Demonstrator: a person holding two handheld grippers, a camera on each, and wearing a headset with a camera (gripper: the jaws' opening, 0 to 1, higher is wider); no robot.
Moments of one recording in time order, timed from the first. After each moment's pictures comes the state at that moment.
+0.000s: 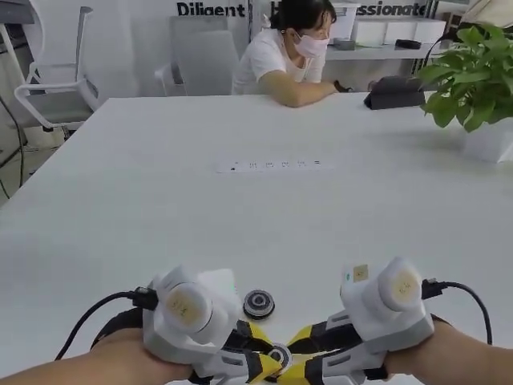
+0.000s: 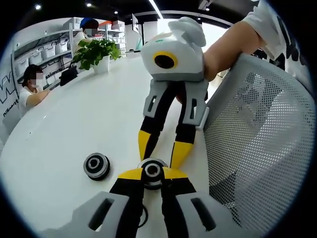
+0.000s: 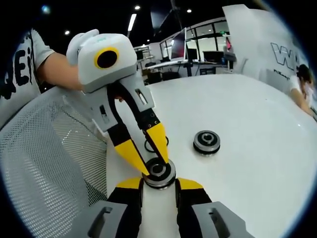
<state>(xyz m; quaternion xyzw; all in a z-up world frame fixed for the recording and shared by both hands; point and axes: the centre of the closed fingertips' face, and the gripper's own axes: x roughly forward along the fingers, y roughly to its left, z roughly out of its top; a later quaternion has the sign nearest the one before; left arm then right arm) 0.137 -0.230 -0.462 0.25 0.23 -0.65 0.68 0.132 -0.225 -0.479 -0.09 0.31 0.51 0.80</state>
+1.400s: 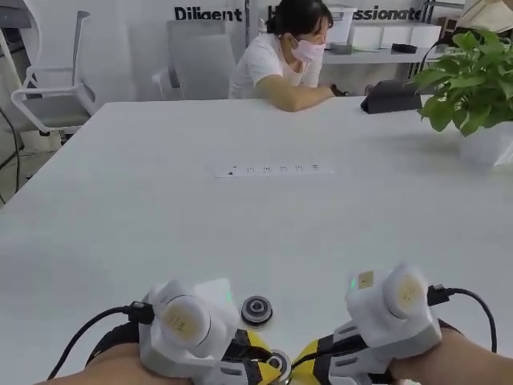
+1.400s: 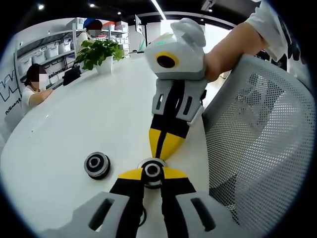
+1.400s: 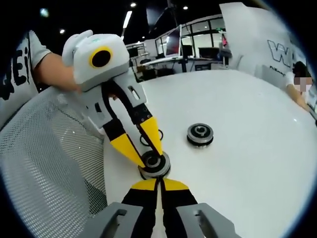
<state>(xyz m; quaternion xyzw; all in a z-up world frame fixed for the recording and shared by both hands) 0.136 -0.231 -0.462 0.25 0.23 -0.64 0.69 0.133 -0.238 -0.481 -0.07 0.34 0.48 0.80</state>
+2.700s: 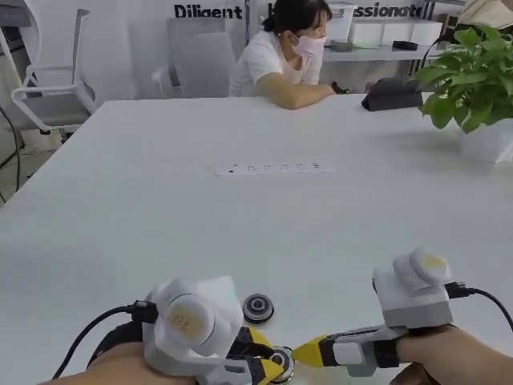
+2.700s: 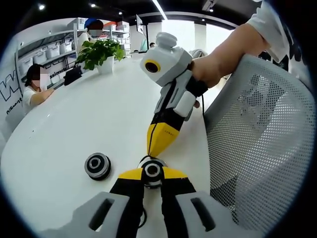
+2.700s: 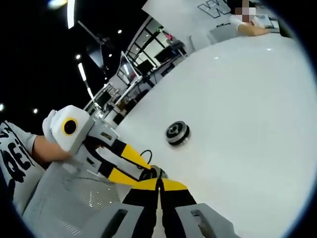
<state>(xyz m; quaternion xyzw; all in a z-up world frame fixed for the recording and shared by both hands) 0.138 -0.233 -0.461 0.25 0.23 -0.64 0.69 0.144 -0.244 -0.468 0.20 0.38 0.41 0.81</state>
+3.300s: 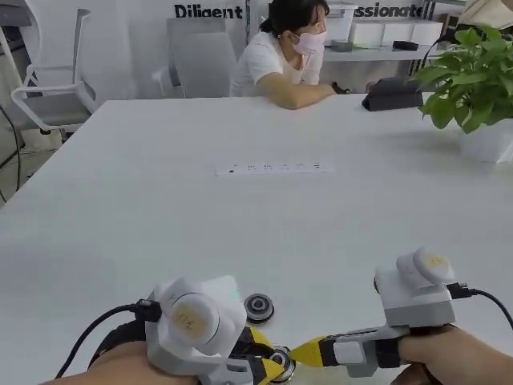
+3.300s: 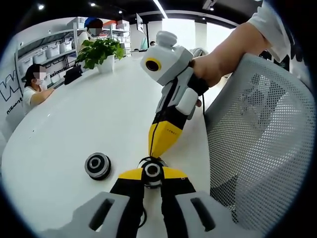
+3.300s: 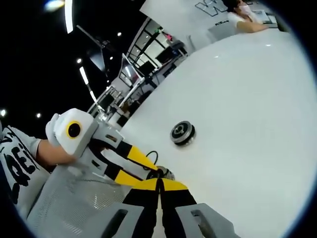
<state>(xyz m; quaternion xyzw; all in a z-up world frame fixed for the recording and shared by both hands) 0.138 -0.233 -0.461 0.25 0.23 -0.63 0.69 0.139 -0.237 -0.461 0.22 0.38 0.42 0.80</state>
